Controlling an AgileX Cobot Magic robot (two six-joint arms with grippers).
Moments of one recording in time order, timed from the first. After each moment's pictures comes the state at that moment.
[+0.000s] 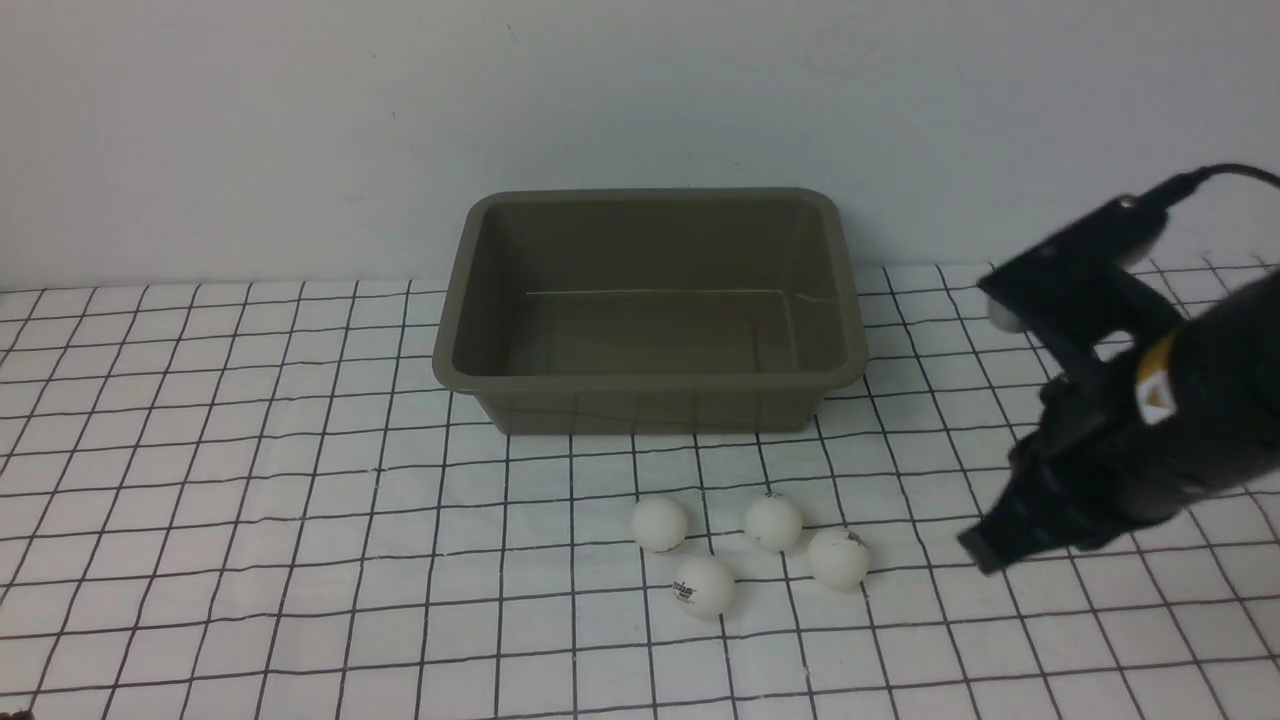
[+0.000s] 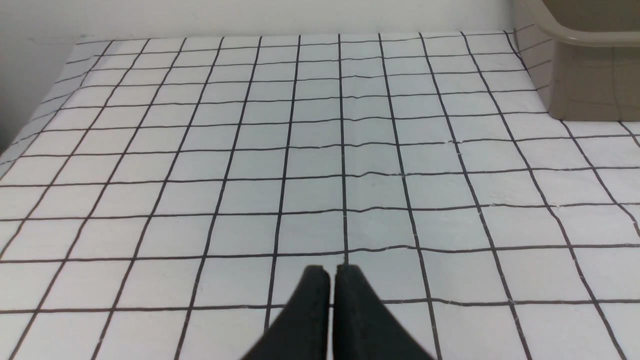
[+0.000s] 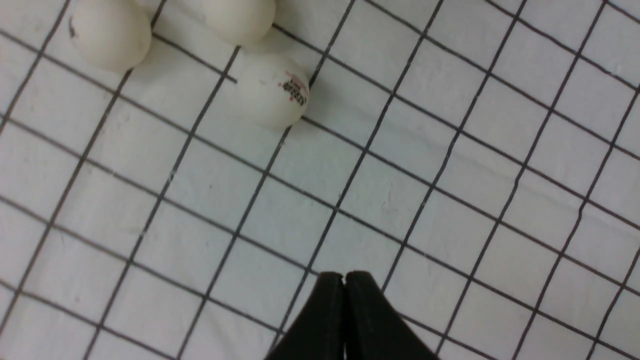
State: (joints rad) right arm 0.55 1.35 -1.05 -0.13 1.04 0.04; left arm 0.12 -0.01 0.03 -0.08 0.38 0.07
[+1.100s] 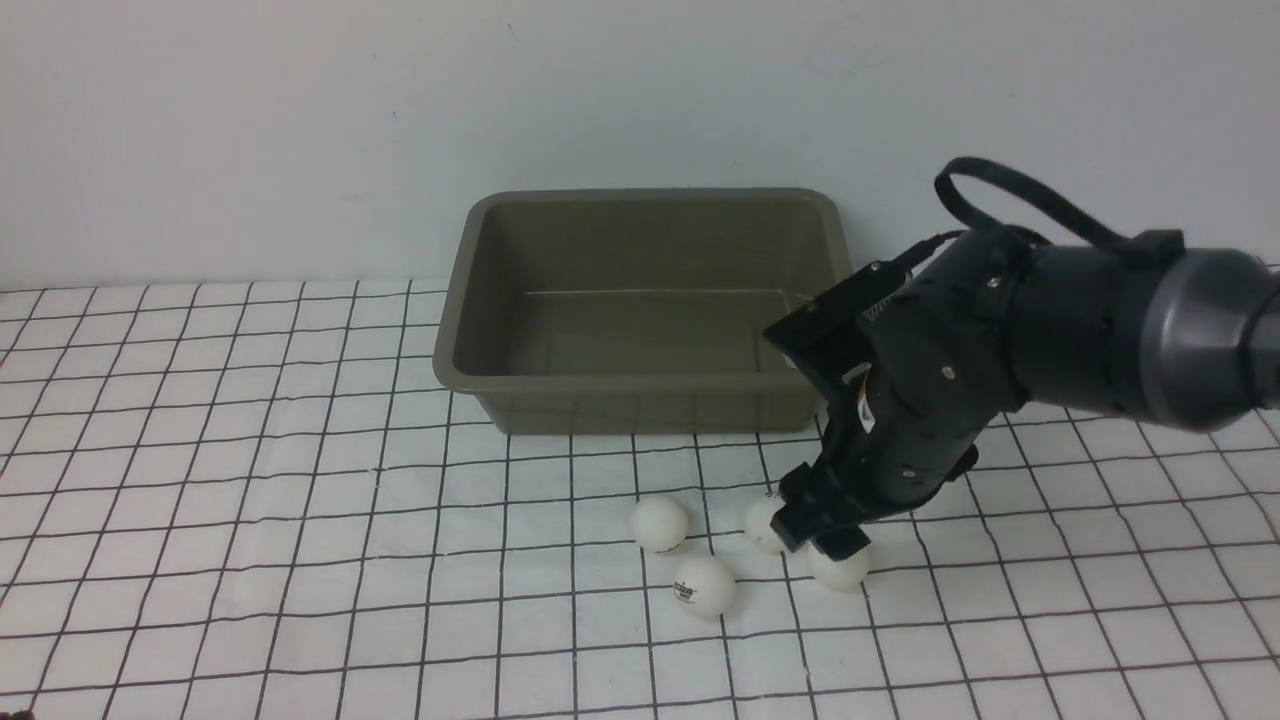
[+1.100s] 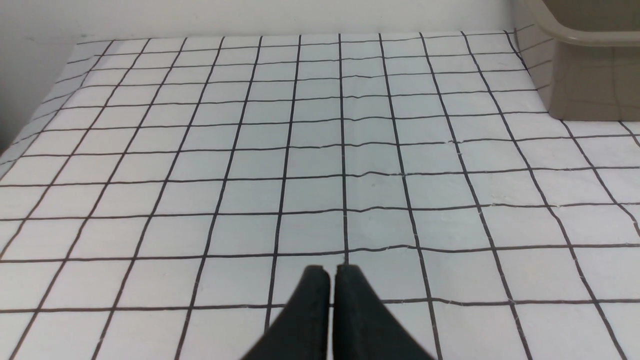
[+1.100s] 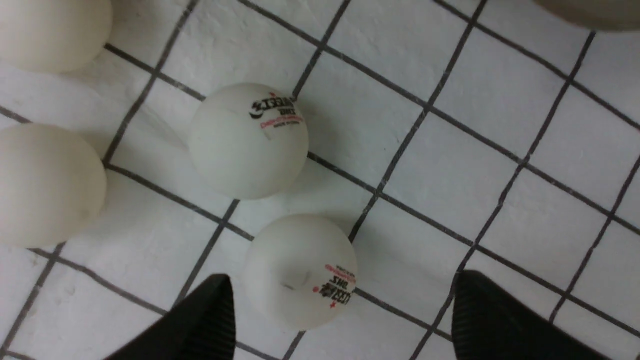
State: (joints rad) right arm 0.60 1.83 -1.24 -0.21 0.87 0.14; left arm 0.12 -0.01 0.03 -0.08 0.38 0.07
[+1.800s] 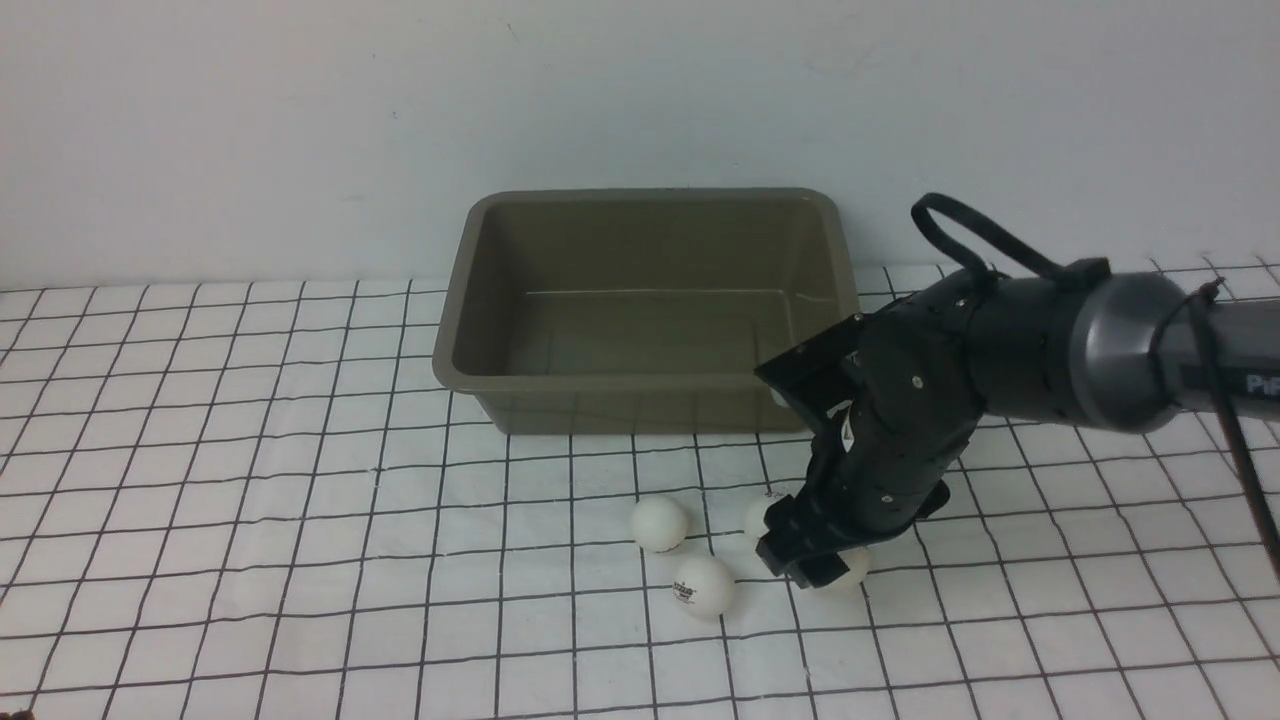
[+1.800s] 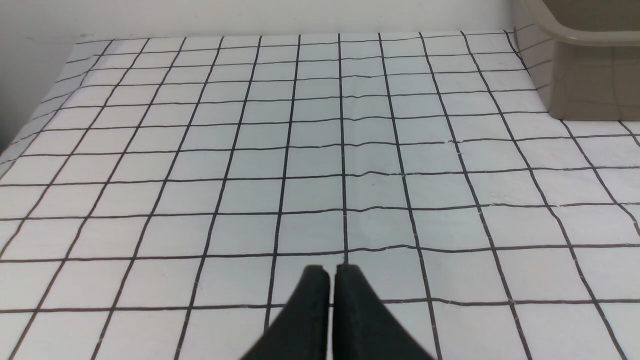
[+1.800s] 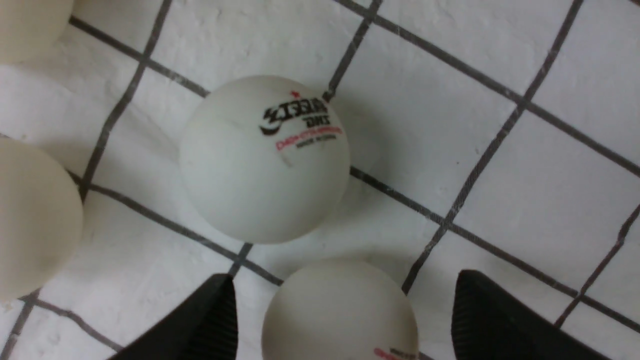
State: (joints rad) right arm 0.55 1.95 -1.25 -0.05 0.81 0.00; left arm 0.12 -0.01 0.03 -0.08 0.38 0.07
